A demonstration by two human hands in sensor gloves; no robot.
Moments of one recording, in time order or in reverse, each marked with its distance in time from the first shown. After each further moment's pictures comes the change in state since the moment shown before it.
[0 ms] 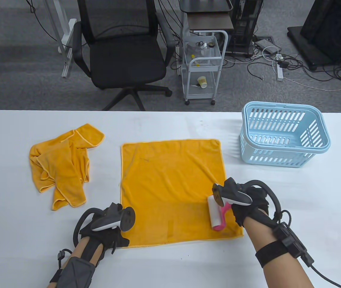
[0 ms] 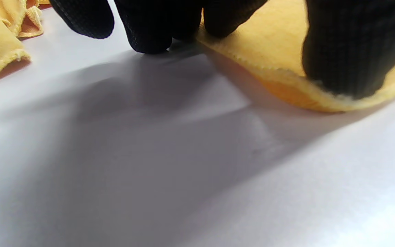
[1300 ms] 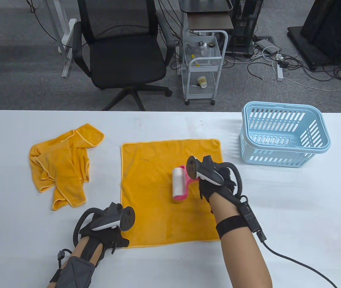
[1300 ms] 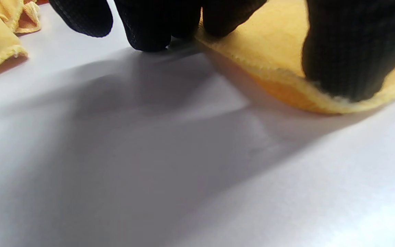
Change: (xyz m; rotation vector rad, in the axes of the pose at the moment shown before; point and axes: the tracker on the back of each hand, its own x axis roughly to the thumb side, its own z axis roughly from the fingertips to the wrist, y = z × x) left_hand -0.001 0.000 -0.001 -0.008 -0.008 0.011; right_hand 0.080 -0.091 -0.057 -0.248 -0.046 -0.517
